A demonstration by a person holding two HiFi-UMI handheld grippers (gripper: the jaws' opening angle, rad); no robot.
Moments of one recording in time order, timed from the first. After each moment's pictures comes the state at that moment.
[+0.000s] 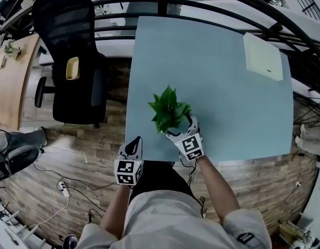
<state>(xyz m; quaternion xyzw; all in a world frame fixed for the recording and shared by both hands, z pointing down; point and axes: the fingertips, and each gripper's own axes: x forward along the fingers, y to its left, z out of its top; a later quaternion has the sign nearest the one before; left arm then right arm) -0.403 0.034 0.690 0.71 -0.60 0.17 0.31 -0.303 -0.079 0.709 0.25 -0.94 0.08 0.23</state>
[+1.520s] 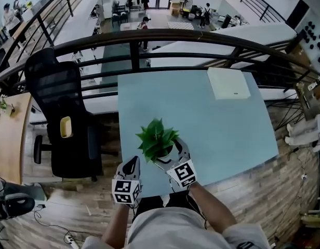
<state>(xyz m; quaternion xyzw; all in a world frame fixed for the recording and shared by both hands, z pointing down) -0.407 -0.065 0.586 0.80 -0.55 0.11 0.22 -0.324 -0.122 0.551 0.34 -0.93 0.03 0.12</state>
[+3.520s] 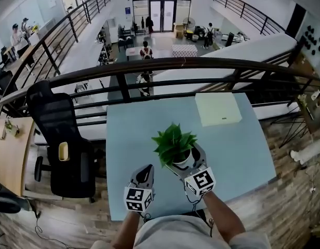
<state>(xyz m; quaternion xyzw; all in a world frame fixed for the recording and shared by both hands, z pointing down) -0.228 -0.157 0.525 0.82 -0.53 0.07 0.17 -0.136 -0.215 0.449 0.37 -0.93 -0.01 0.03</state>
